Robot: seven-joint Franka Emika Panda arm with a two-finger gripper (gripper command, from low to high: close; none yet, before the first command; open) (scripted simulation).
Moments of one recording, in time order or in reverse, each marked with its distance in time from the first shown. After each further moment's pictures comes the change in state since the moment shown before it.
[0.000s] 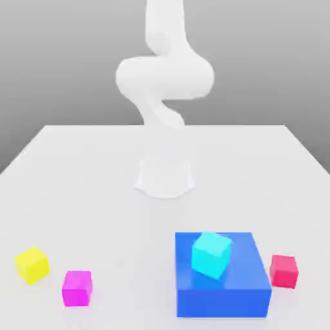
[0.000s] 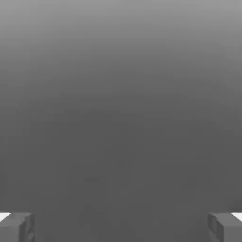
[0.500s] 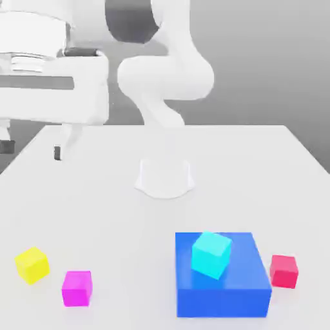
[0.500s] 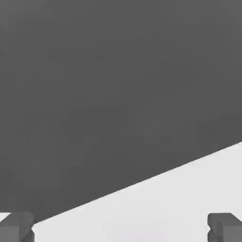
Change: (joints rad) arm -0.160 0.547 -0.199 -0.134 0.026 0.248 -0.006
